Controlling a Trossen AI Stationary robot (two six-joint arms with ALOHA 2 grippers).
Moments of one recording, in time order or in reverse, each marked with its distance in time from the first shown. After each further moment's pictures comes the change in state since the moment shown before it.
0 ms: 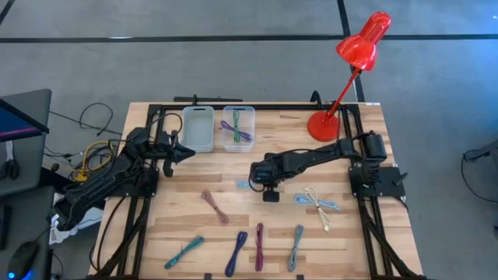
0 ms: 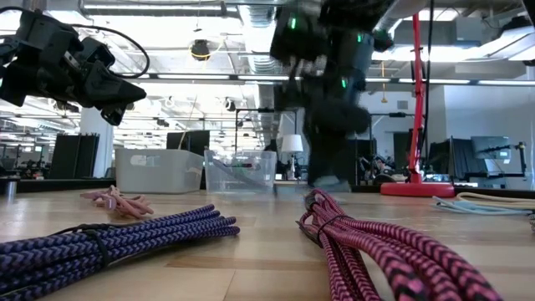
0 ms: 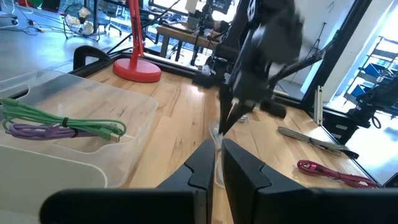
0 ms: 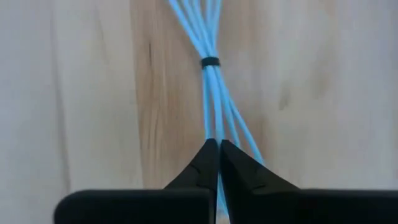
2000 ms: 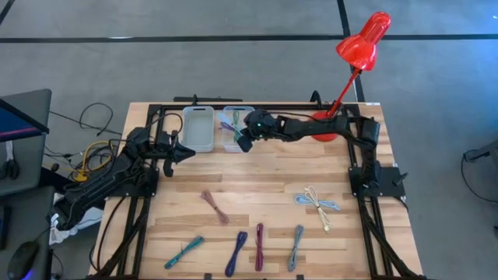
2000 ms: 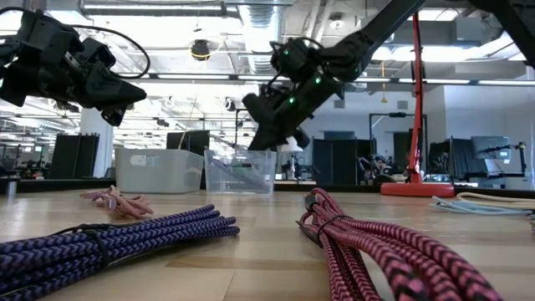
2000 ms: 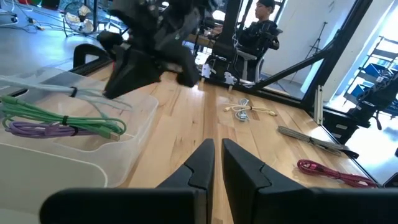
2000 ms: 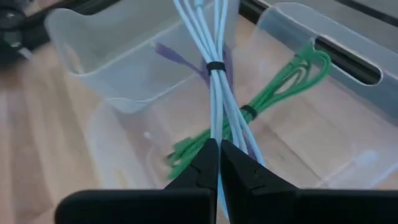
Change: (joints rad) left arm -0.001 0.014 0.000 0.005 0.000 0.000; right arm -0.388 0.083 0.007 0.658 -0.043 0.221
